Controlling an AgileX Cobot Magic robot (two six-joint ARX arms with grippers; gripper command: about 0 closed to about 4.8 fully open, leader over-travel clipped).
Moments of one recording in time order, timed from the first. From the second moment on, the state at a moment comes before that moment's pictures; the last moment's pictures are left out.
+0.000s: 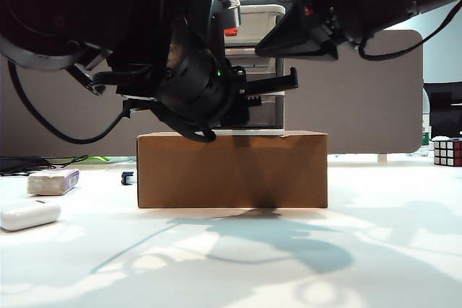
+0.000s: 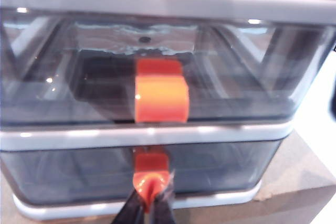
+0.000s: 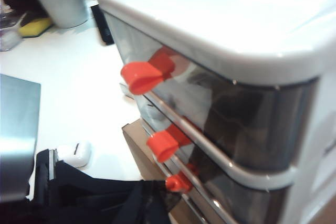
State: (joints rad) left arm -0.96 1.78 0.71 0.90 -0.71 -0.21; right arm 0.47 1.36 0.68 0.45 -0.41 0.03
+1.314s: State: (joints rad) left arm -1.18 1.74 0.63 0.78 -0.86 -0.36; right arm 0.40 1.40 0.72 0.44 -0.43 0.05
